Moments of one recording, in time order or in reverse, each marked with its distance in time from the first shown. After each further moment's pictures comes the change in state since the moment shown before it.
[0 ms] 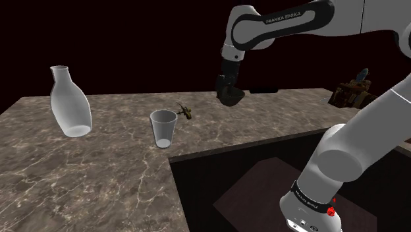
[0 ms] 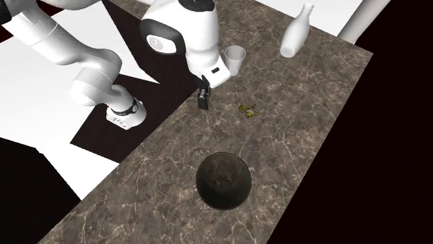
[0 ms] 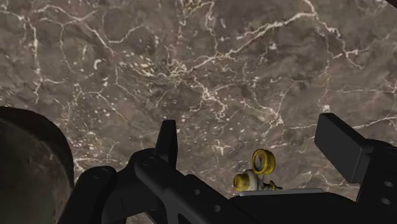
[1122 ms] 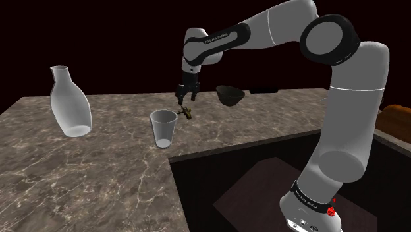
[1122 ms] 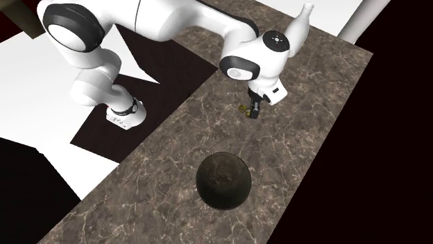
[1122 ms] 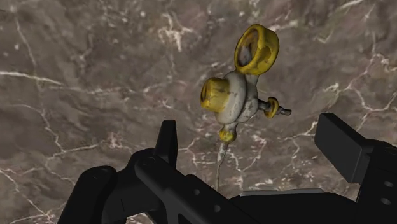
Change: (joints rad) arm 0.040 0.608 0.040 0.482 0.035 0.125 0.077
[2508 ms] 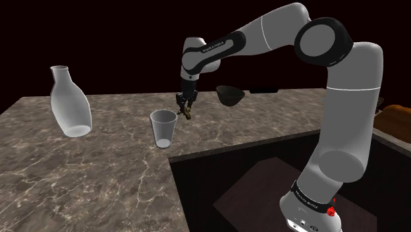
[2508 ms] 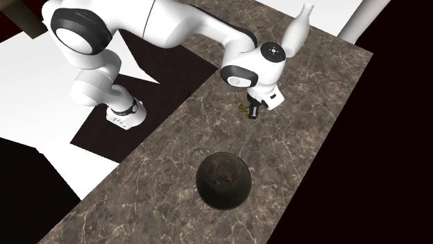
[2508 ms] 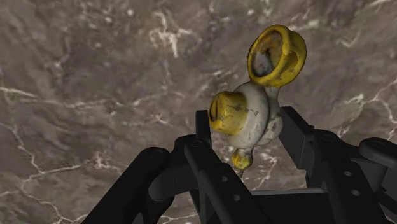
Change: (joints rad) arm 0.002 0.040 0.001 -0.034 0.000 0.075 0.001
